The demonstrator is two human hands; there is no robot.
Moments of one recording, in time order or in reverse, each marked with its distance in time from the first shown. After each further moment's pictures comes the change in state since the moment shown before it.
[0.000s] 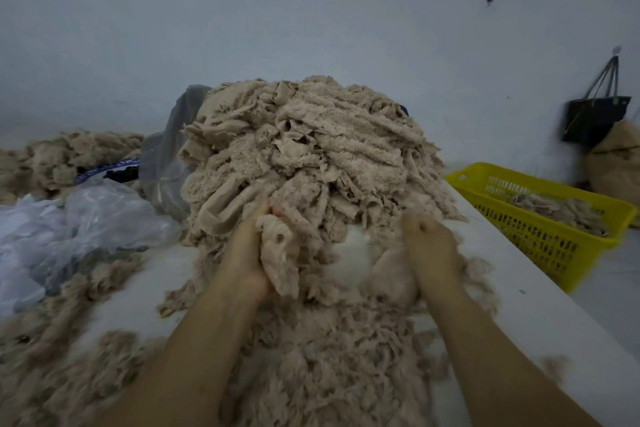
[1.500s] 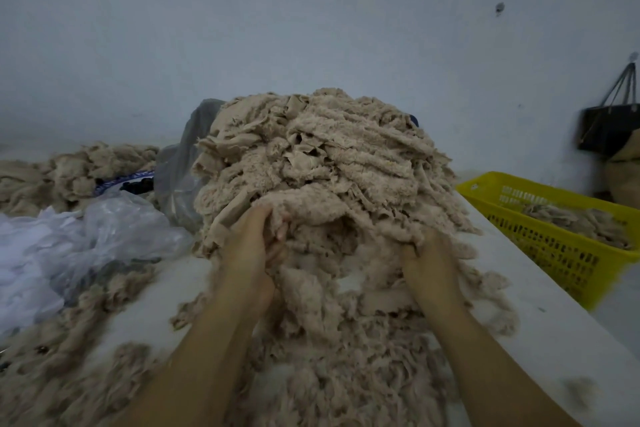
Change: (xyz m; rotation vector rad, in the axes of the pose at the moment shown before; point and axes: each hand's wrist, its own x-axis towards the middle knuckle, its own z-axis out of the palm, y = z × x) left_hand 0.002 0.005 -0.008 0.509 0.117 0.458; right_hand -0.007 0.000 0.014 -0.263 -0.094 -0.026
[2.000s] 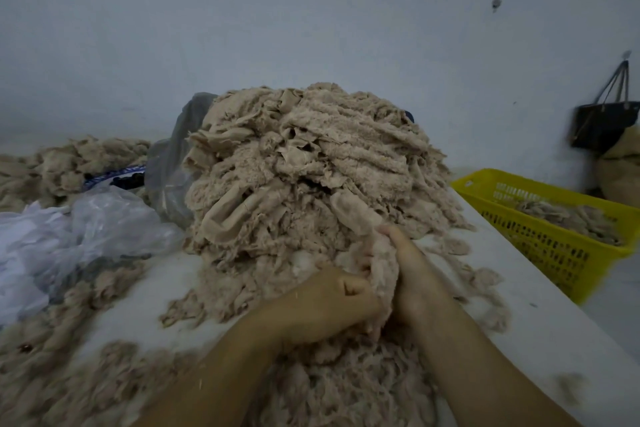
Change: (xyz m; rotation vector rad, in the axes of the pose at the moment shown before) left_hand -0.044 -0.013 0.038 0.746 -0.893 -0.073; right_hand -0.021 -0.038 -0.003 1.147 -0.489 0.532
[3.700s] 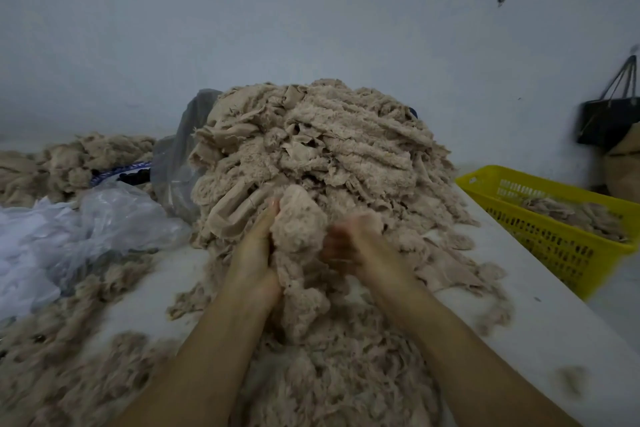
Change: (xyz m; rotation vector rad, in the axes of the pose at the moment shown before) left_hand 0.003 -0.030 -0.047 -1.430 0.593 0.029; right_hand -0.011 0.020 0.013 -0.585 -0.285 -0.335
